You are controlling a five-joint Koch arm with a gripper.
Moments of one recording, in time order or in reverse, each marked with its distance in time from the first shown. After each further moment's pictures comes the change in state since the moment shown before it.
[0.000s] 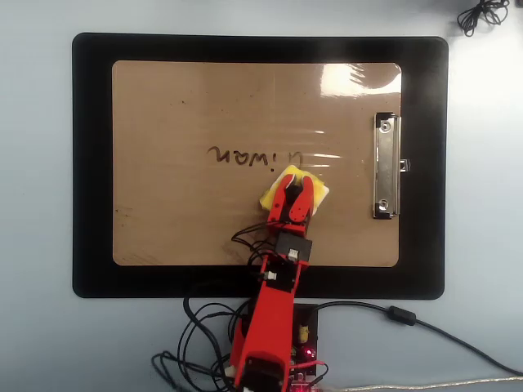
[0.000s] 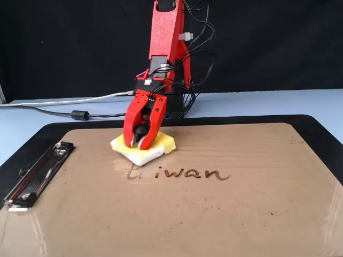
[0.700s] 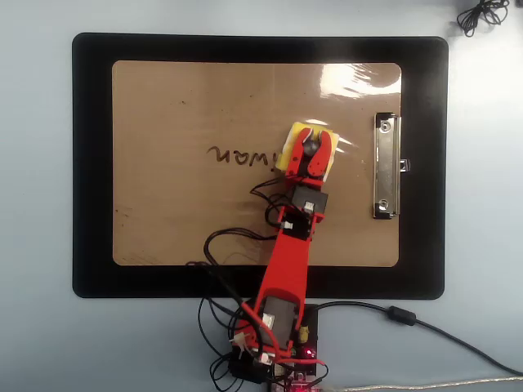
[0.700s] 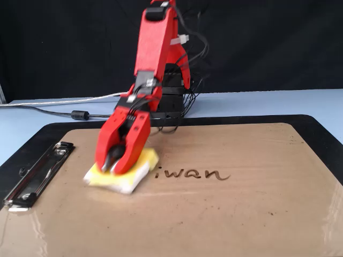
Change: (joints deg) arm 0.7 -23.1 -27.7 -4.1 -5.6
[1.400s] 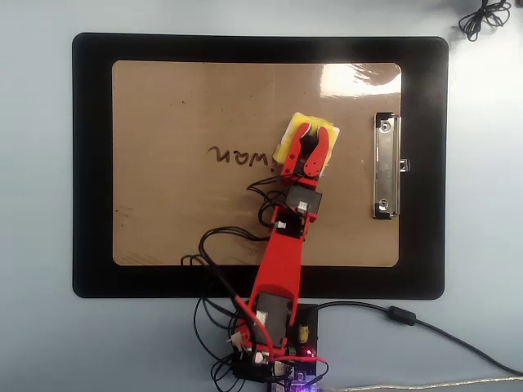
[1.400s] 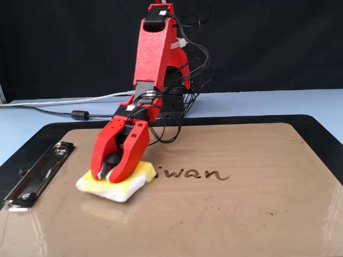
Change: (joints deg) arm -8.2 2.2 8.4 -5.2 -5.2
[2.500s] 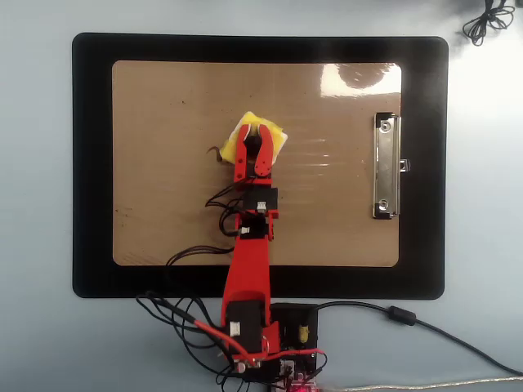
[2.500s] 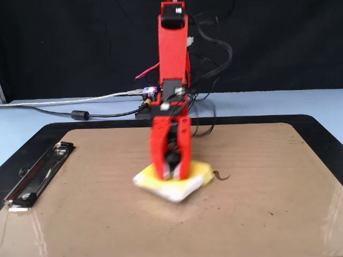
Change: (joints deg) arm -17.2 2.7 6.0 -0.4 -9.3
